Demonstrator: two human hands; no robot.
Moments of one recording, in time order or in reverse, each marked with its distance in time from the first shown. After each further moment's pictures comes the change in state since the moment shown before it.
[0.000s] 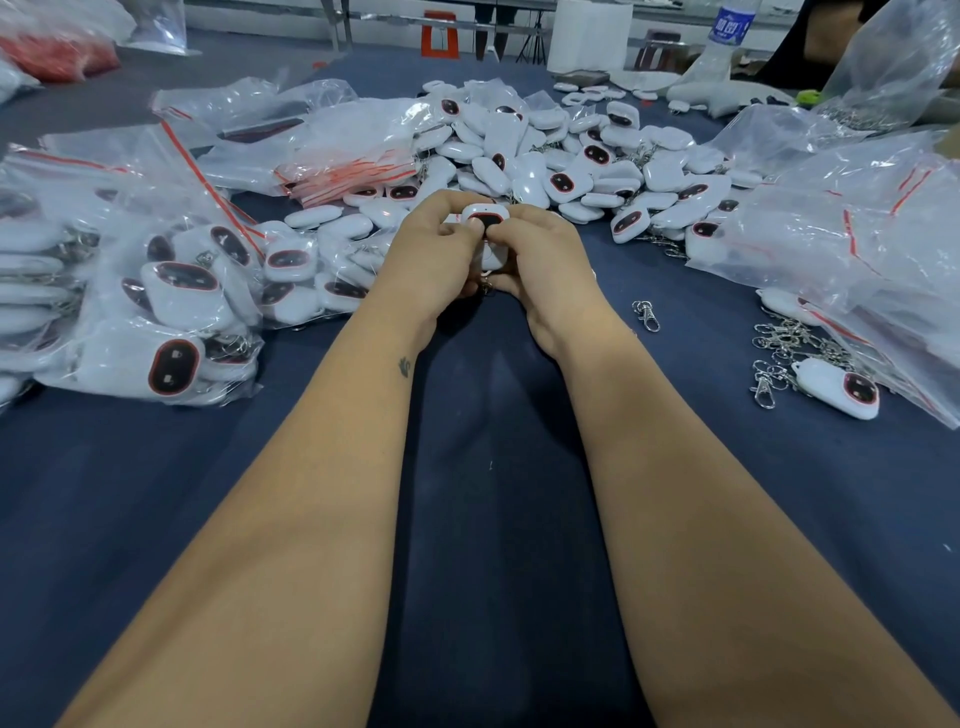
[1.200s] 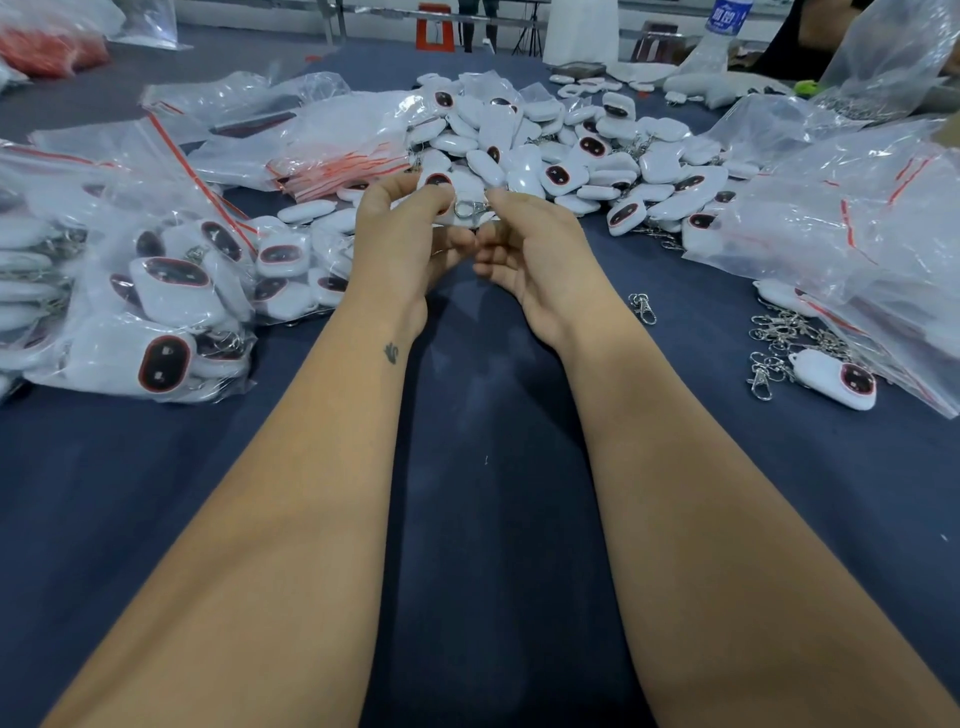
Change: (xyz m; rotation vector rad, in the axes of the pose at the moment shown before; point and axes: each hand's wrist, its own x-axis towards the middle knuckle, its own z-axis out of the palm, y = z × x) left_hand 0.006 0.003 -0.003 -0.473 0.207 -0.083; right_hand -0.002 -0.006 -0.005 0.104 -0.053 0.031
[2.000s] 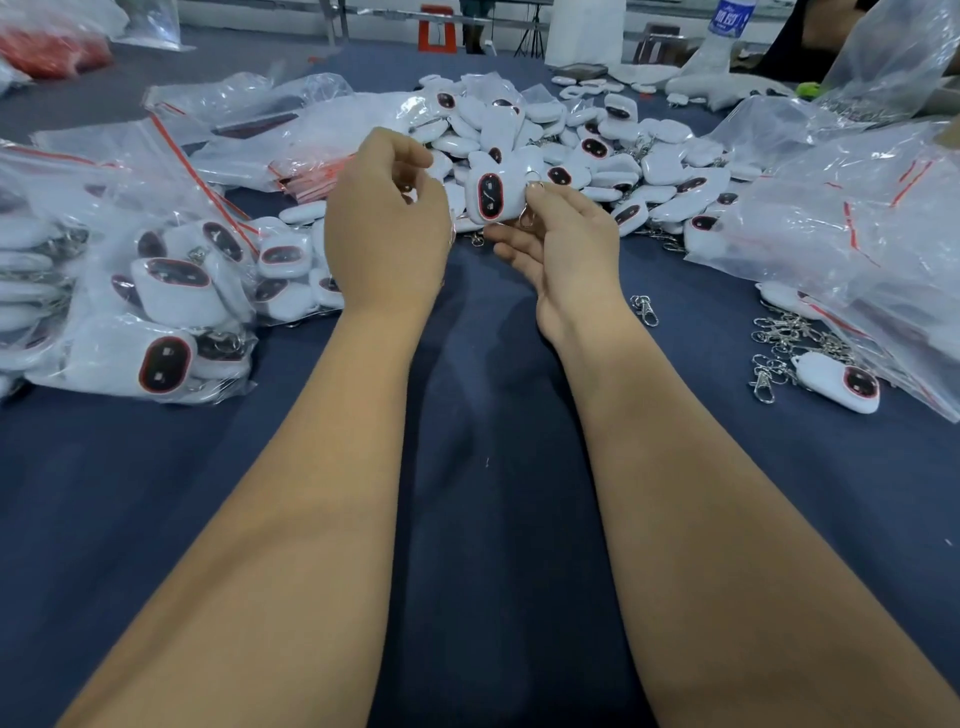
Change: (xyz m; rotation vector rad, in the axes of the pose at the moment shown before) left_hand -0.009 0.009 -0.005 0.774 0.230 0.643; right_hand 0.001 -0.001 -0.002 0.200 0.226 -0.096
